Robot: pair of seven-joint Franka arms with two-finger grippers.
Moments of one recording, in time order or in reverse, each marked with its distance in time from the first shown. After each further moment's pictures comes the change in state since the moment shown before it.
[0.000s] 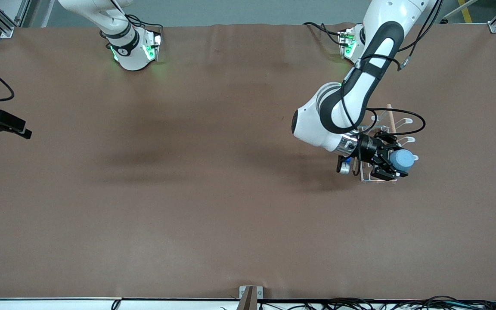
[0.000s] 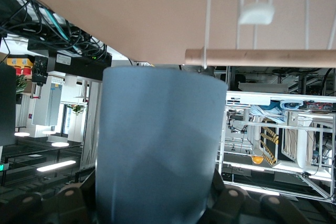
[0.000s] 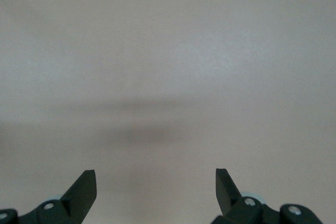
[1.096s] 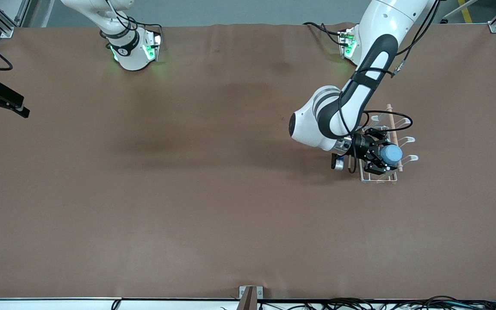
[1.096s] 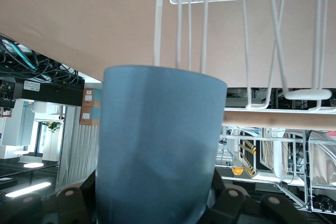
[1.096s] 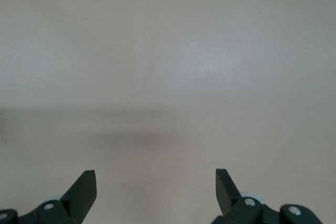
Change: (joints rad) left arm -0.001 0.033 -0.011 -0.033 -0.119 -0.001 -0.071; right arm -0.189 -0.078 0.234 0.045 -0.038 -0.118 0.023
